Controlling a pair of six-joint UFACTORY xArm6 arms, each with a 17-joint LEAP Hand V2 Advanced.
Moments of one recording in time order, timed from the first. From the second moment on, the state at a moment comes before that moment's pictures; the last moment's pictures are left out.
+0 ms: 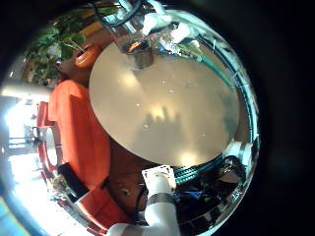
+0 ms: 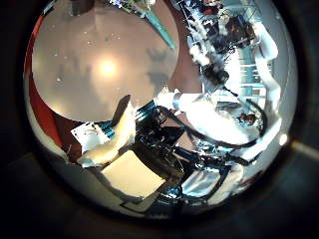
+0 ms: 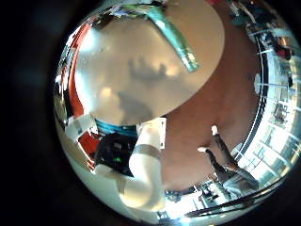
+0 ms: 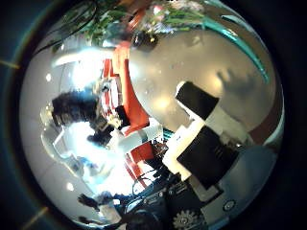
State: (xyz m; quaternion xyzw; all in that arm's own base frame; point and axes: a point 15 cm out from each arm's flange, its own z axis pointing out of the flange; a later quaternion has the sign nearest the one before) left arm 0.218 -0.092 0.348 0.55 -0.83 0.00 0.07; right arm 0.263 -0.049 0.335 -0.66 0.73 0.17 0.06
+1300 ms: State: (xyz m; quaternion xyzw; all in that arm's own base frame) left arm 0.208 -0.096 0.356 0.51 -0.85 0.00 0.08; right arm 0.329 -0.091 0.183 -0.55 0.83 0.12 -0.03
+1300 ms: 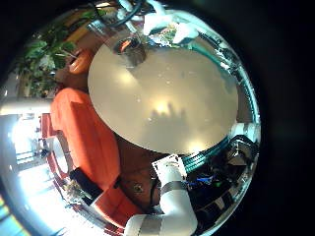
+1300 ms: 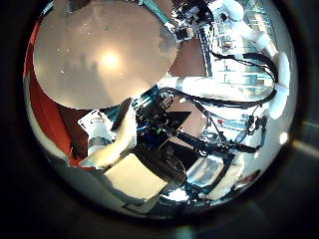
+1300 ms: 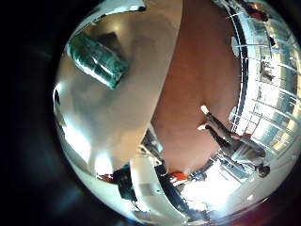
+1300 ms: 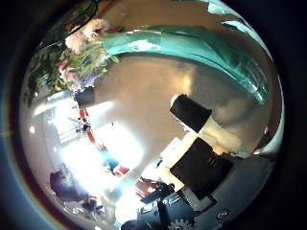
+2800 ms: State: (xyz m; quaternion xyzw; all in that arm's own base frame) left arm 0.233 -0.127 0.369 0.50 -0.86 0.04 0.10; right arm 0.317 -0.136 0.345 -0.55 0.82 -0.07 0.11
